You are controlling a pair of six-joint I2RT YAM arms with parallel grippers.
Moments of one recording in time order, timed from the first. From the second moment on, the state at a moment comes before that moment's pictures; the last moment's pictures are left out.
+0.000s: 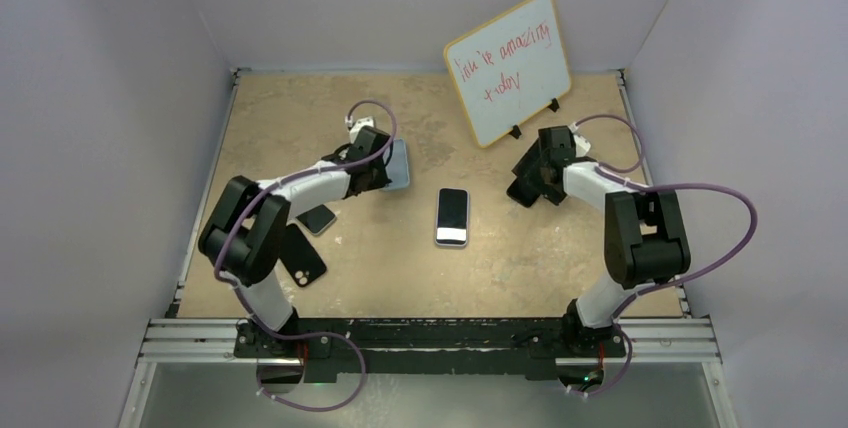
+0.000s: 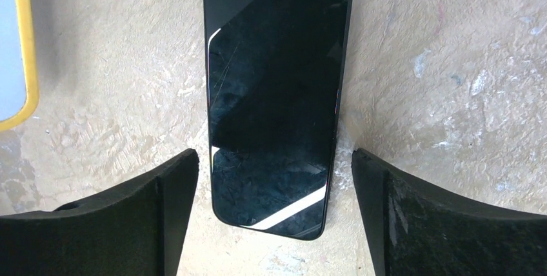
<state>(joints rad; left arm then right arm) -0.48 1.78 1.07 -0.19 -0.28 -0.64 0.14 1.66 0.91 -0.25 0.19 0.80</state>
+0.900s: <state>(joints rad) -0.79 1.46 0.70 -0.24 -0.30 -0.70 0.15 1.87 1.22 -0.62 0.28 0.88</state>
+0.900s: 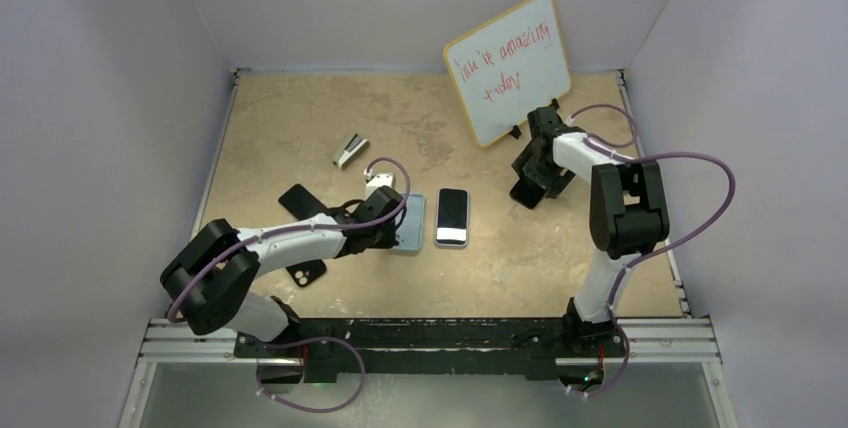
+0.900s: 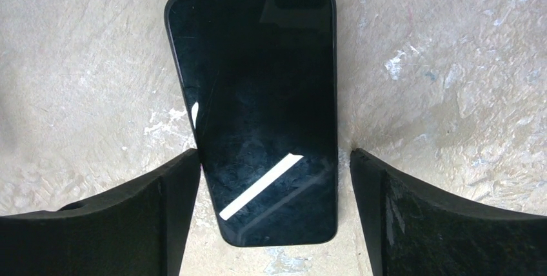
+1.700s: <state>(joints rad) -0.51 1.28 0.69 -0.26 -0.03 -0.64 0.21 1.66 0.92 -0.31 0.19 0.59</state>
